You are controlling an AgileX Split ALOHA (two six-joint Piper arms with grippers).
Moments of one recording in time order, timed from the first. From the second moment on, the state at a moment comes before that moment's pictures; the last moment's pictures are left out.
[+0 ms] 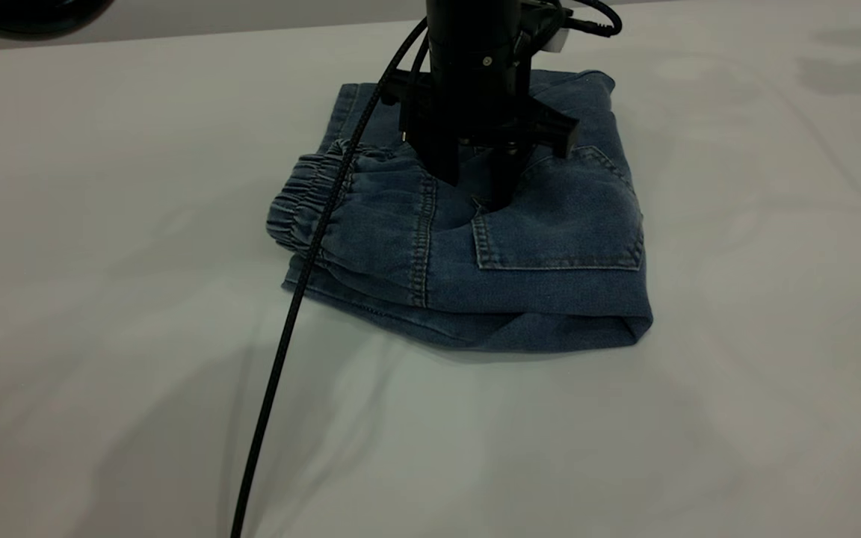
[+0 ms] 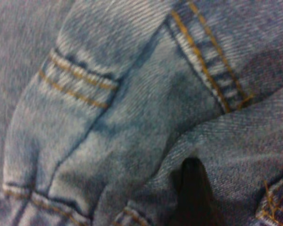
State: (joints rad) left arm -0.66 2.70 -2.28 0.02 1.23 -0.19; right arm -0.19 2.21 -2.07 0.32 1.06 -0.22
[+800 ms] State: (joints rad) left arm -0.73 2.70 -2.28 -0.03 1.21 -0.41; right arm -0.19 2.21 -2.07 0.33 1.06 -0.22
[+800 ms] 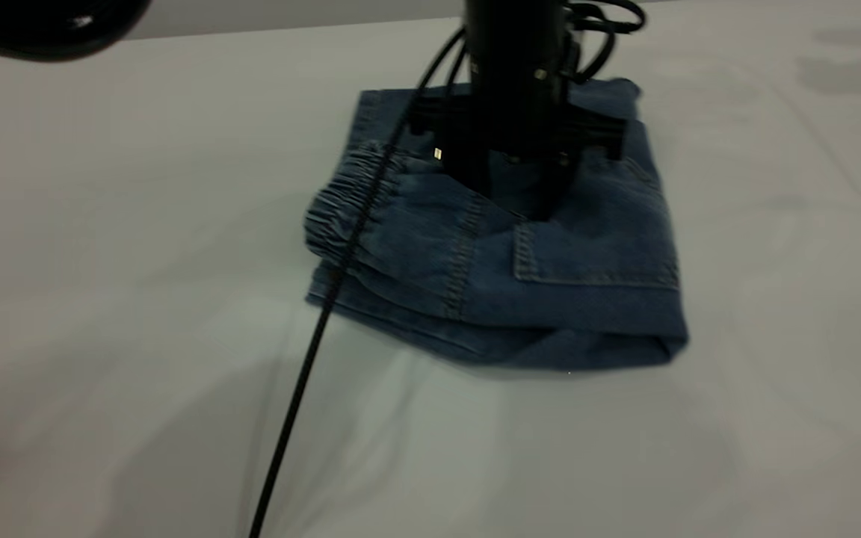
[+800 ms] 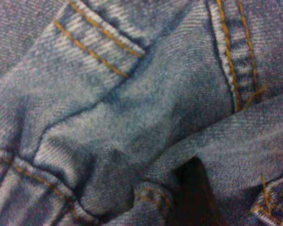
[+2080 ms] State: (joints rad) left arm -0.73 2.22 -2.28 0.37 1.22 -0.11; right arm -0.19 2.04 -2.07 0.34 1.18 -0.23
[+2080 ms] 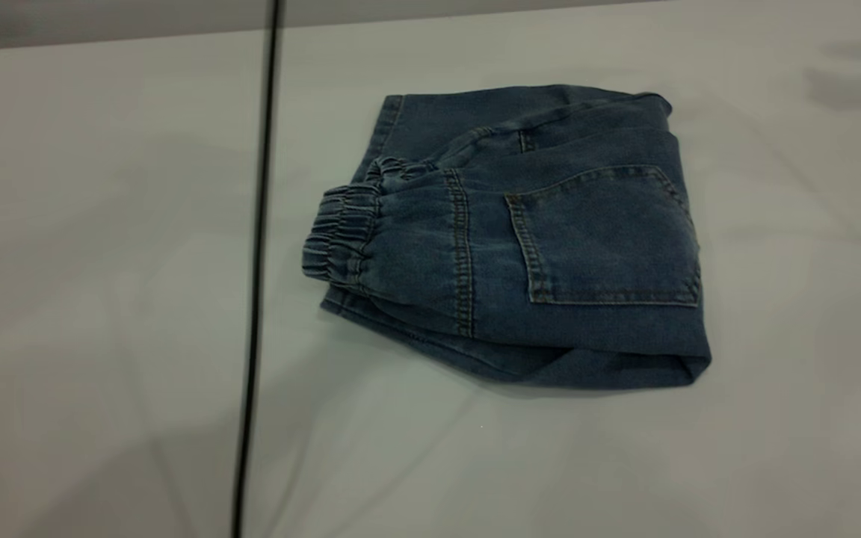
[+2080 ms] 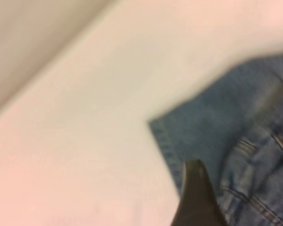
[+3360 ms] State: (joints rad) left arm -0.73 1.22 -1.71 0.41 1.22 -0.12; right arm -0.19 1.02 -1.64 0.58 1.22 -0.22
